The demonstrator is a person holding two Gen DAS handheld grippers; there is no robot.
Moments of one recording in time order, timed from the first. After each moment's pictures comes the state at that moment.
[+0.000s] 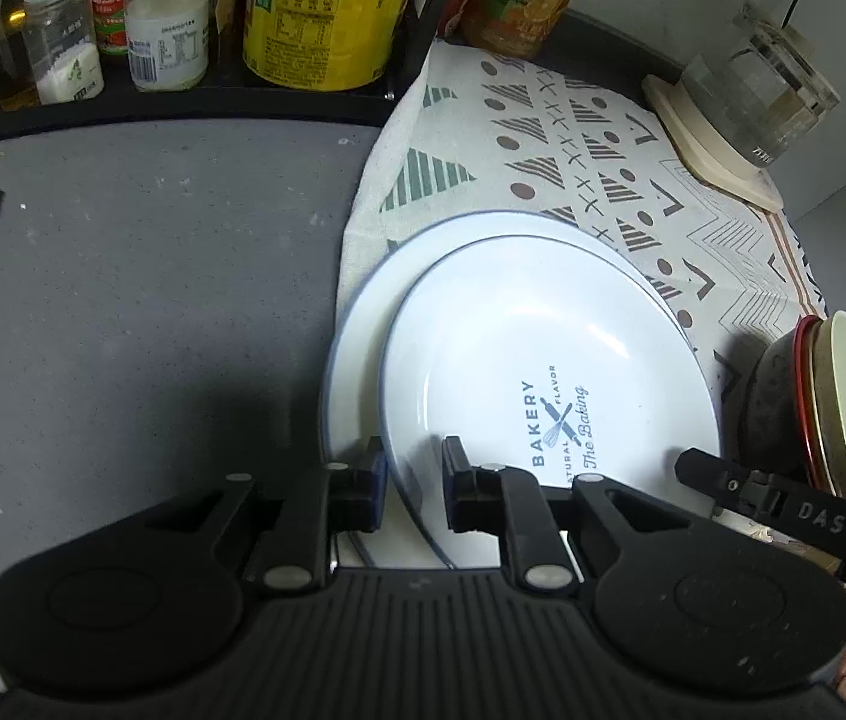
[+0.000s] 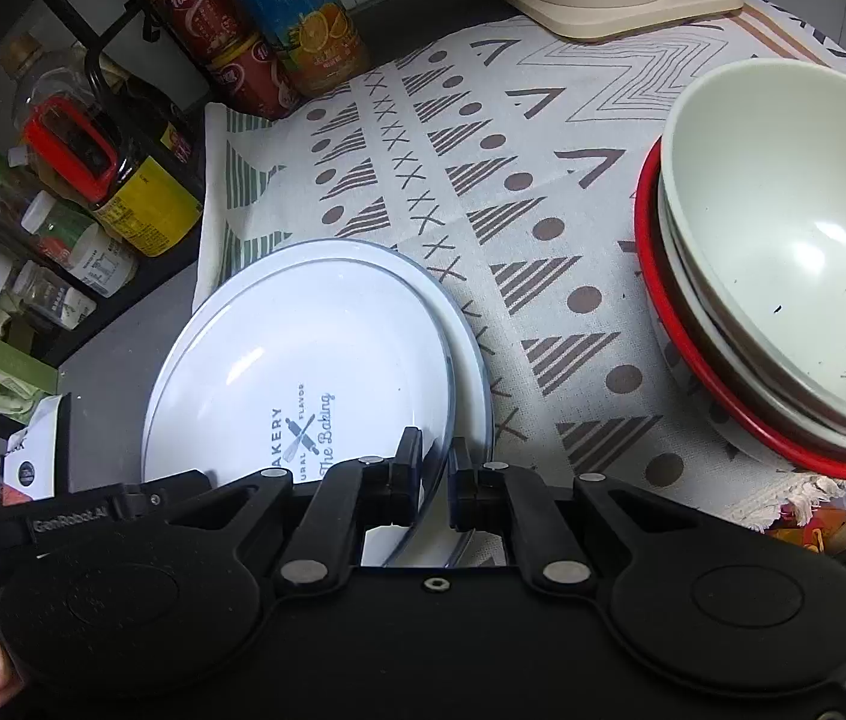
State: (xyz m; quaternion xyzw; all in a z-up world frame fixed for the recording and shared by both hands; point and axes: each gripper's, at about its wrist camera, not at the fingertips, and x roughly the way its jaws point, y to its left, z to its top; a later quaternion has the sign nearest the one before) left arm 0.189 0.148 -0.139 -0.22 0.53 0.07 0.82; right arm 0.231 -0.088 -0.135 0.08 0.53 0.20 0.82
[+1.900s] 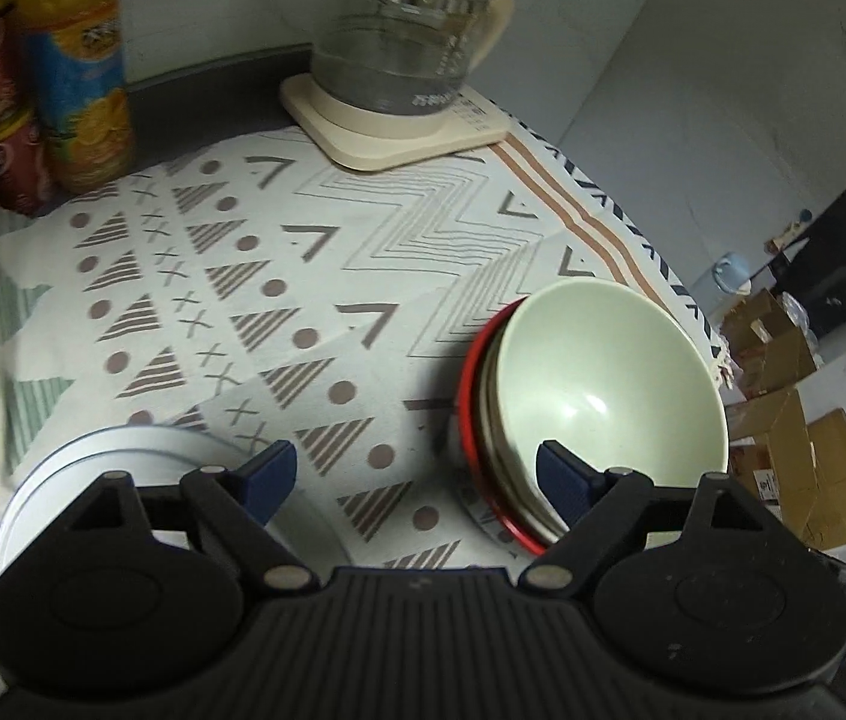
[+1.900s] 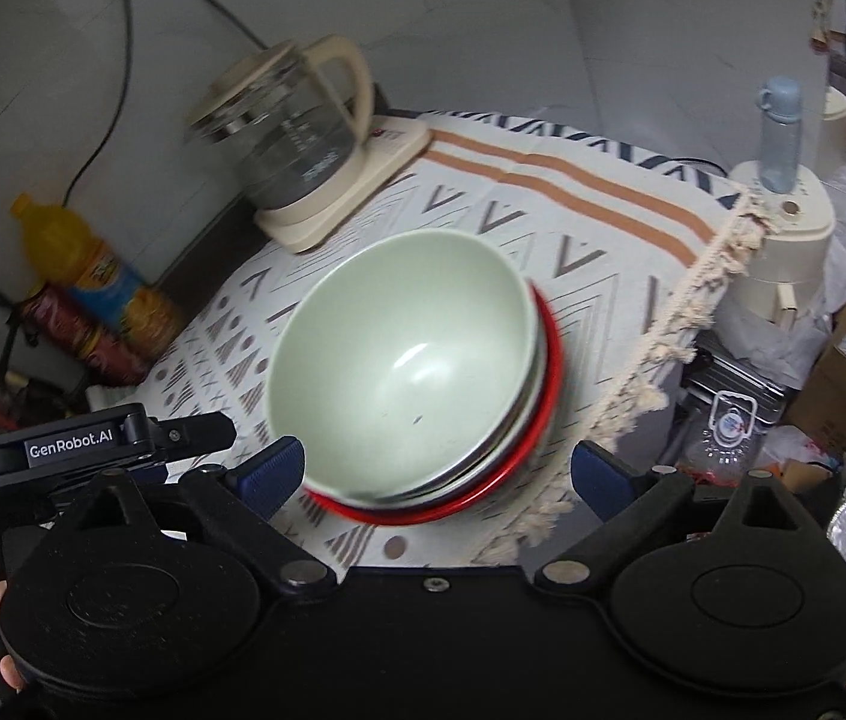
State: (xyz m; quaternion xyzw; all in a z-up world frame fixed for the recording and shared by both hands) left arm 0.297 -0.023 -0.086 -0.07 0.52 -0.14 0.84; right arm 0.197 -0.251 -0.092 0.23 0.43 0.01 0.87
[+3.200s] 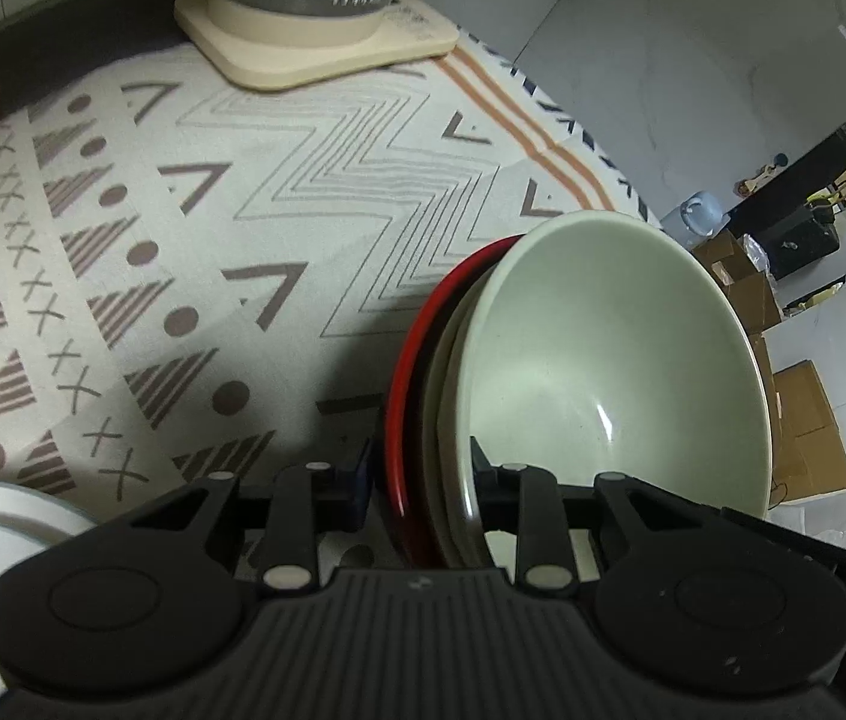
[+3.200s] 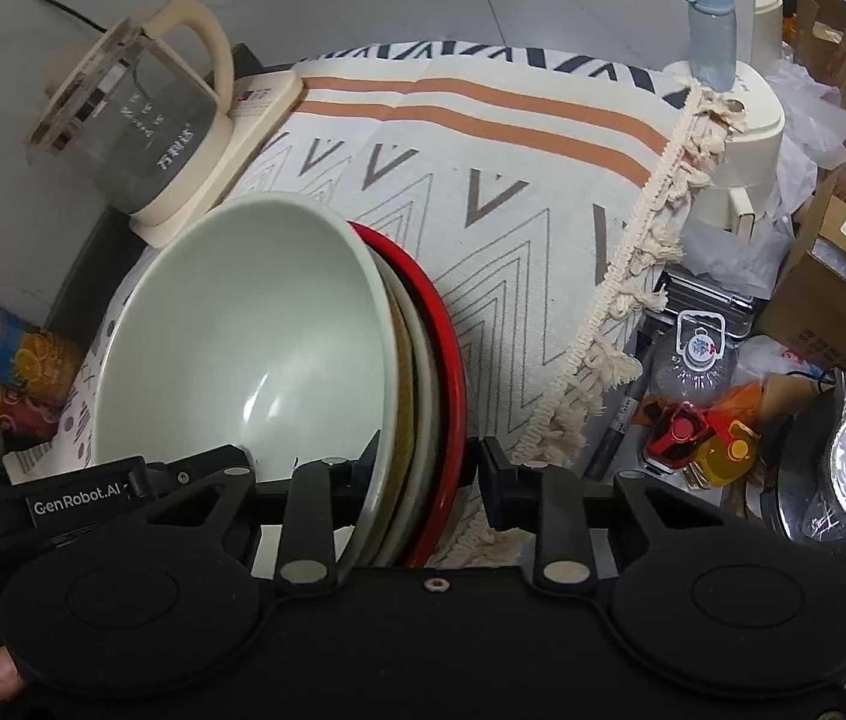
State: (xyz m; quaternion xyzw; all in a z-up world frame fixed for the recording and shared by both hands) left arm 0.342 -0.058 -0.142 -0.08 0.56 -0.20 0.80; right arm 0.247 -0.266 -0.148 0.29 0.49 -0.06 0.82
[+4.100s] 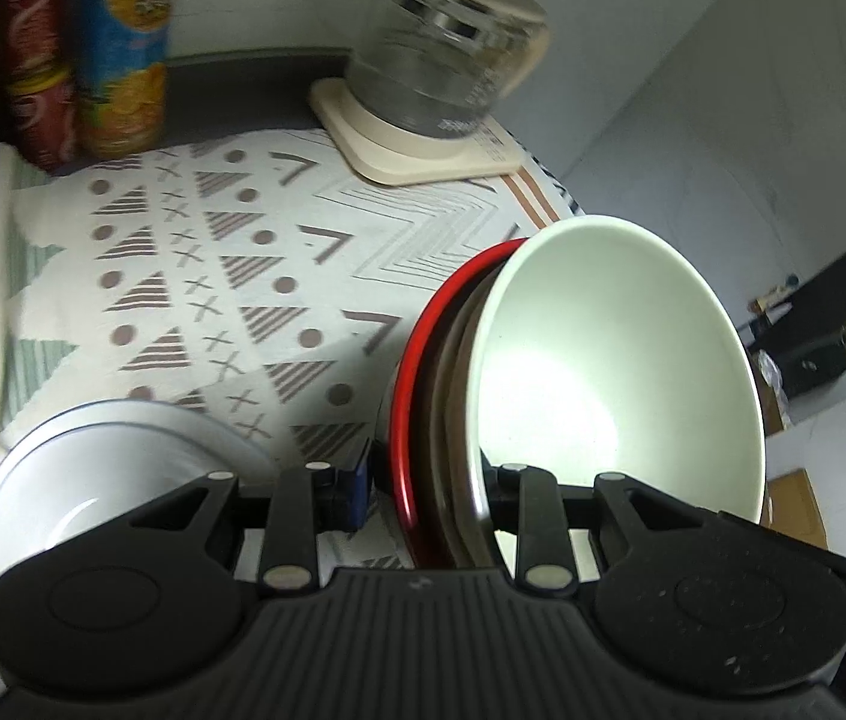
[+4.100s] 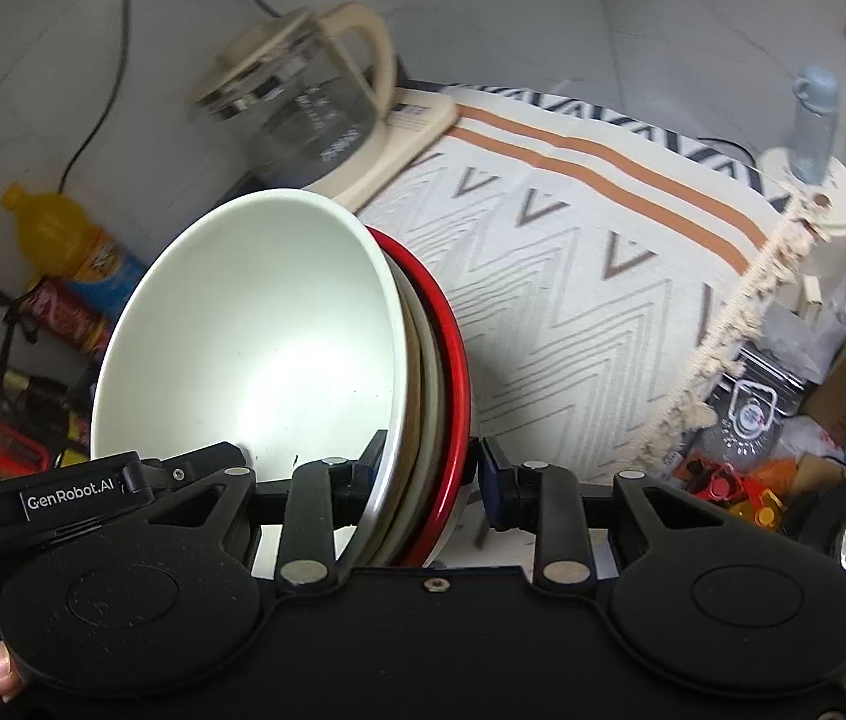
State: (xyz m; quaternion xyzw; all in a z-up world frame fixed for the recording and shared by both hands) left arm 0.287 0.006 -0.072 -0.14 0.51 -0.12 0.84; right arm 0.237 -0.228 -0.084 0.23 0.46 0.04 0.86
